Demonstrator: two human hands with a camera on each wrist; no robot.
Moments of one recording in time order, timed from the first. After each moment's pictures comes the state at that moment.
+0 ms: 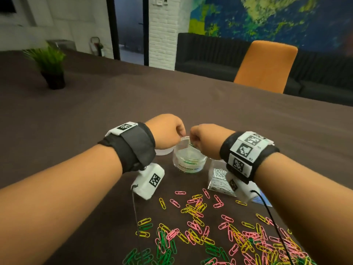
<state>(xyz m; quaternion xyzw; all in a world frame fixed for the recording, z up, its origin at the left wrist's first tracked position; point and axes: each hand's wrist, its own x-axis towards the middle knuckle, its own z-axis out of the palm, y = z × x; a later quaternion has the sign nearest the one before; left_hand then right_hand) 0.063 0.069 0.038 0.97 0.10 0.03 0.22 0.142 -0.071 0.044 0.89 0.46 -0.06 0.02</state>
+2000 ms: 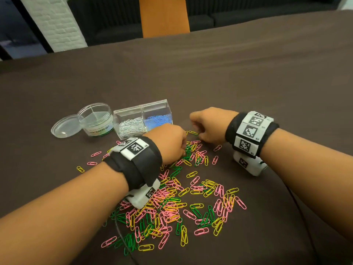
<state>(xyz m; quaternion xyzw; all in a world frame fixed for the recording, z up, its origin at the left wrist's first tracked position) 0.040 -0.200 -0.018 0.98 -0.15 -0.09 0.03 0.099 -0.364 -0.015 0.95 0.31 -0.09 -0.06</state>
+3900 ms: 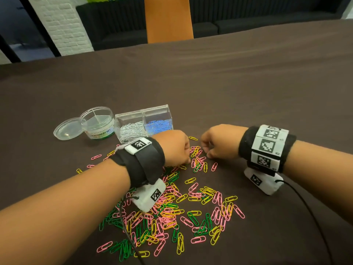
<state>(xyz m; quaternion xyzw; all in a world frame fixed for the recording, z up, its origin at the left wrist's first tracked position) 0.049 -0.209 -0.024 0.98 -0.11 -0.15 0.10 0.082 -0.381 -0.018 0.94 0.30 -0.18 -0.03</state>
